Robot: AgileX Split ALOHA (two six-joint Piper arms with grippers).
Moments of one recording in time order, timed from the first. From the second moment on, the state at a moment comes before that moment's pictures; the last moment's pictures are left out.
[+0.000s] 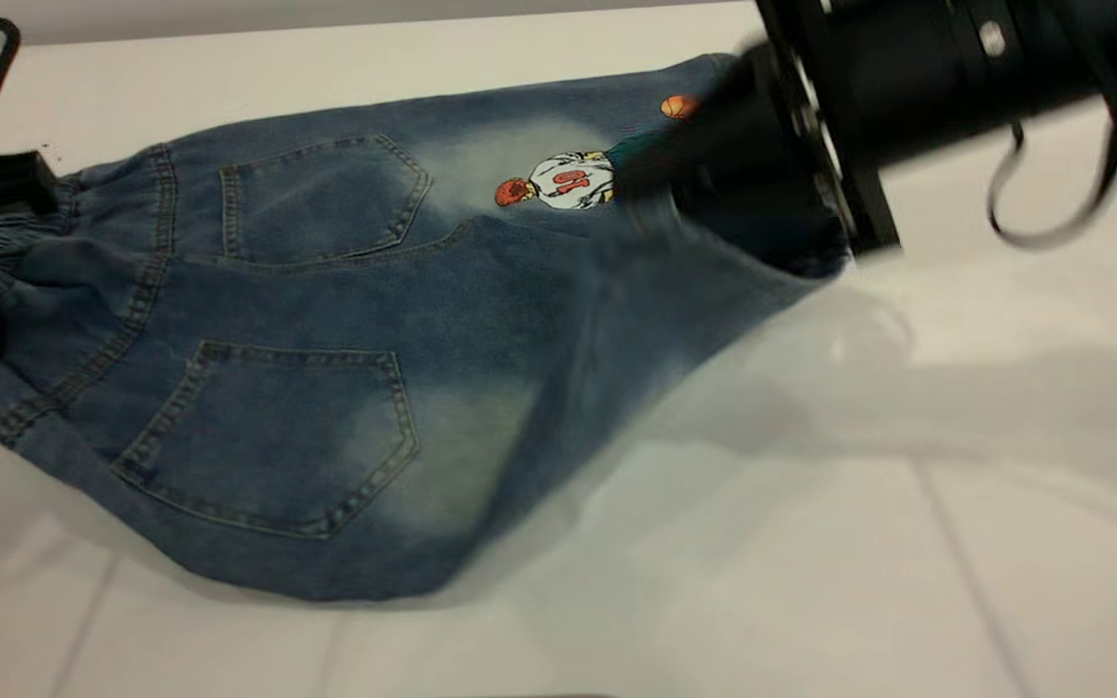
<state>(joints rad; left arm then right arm) -0.05 1.74 -0.79 0.03 0.42 -0.44 0.21 2.01 -0.87 1.72 1.02 -1.11</state>
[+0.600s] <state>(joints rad) 0.05 1.74 -0.80 -0.54 0.17 -0.37 0.09 2.19 -1.22 1.77 0.82 -0.89</state>
